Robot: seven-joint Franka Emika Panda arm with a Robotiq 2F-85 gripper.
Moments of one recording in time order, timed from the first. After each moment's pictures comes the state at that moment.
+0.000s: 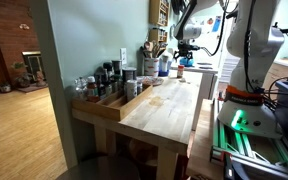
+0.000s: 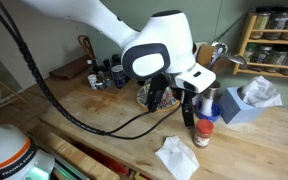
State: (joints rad) arm -0.57 0.21 -0.35 -2.18 0.03 2.63 0.30
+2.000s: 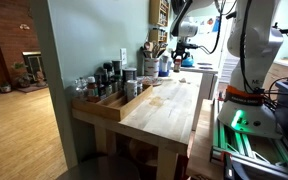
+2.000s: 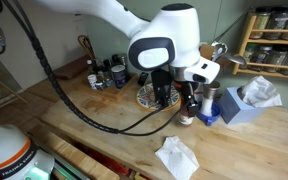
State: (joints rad) arm -0.54 0.22 -0.35 -2.10 0.19 2.53 -0.03
